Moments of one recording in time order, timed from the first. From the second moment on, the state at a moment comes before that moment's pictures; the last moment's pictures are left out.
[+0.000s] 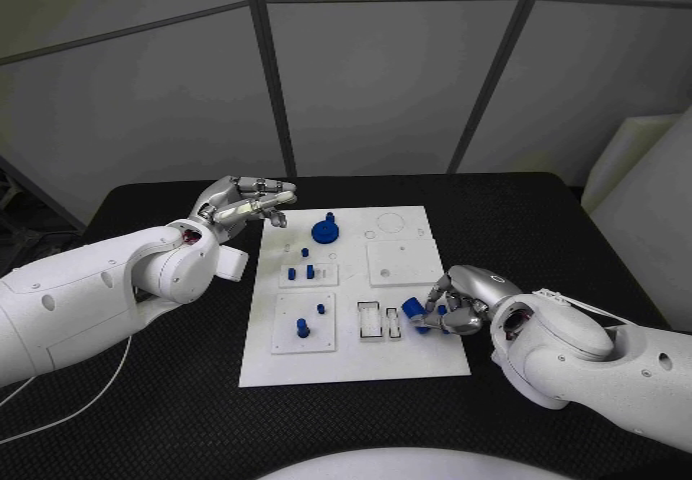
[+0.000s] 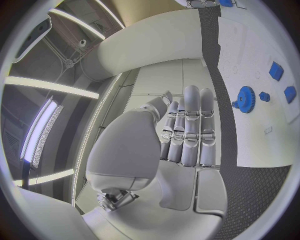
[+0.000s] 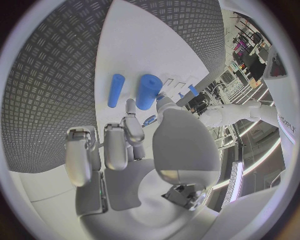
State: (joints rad) left arm 1.12 -0.86 0.05 1.39 -0.14 -0.17 0.35; left_hand 1.39 -0.12 0.38 -0.01 0.05 1.09 0.15 0.09 0.12 1.22 0.08 0.09 0.07 1.26 0.00 0.75 0.45 0.19 1.00 0.11 0.69 0.75; right arm 0.95 -1.01 0.01 1.89 -1.57 -0.39 -0.63; right_hand 1.17 -0.17 0.09 0.29 0.06 1.07 0.06 0.21 0.45 1.40 -0.02 1.19 1.20 1.47 -0.08 1.40 1.24 0.01 1.47 0.02 1.57 1.31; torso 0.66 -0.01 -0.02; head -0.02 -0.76
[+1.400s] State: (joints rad) left arm 1.12 -0.85 0.05 1.39 -0.14 -0.16 0.35; left_hand 1.39 -0.12 0.37 -0.01 0.05 1.09 0.15 0.09 0.12 1.22 0.08 0.09 0.07 1.26 0.00 0.74 0.44 0.19 1.00 0.11 0.69 0.75; right arm 0.93 -0.94 0.01 1.93 -1.55 -0.57 -0.62; right_hand 1.17 -0.11 0.11 0.29 0.24 1.09 0.05 0.20 0.56 1.40 -0.03 1.21 1.24 1.47 -0.09 1.40 1.24 0.01 1.47 0.02 1.57 1.31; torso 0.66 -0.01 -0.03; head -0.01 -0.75
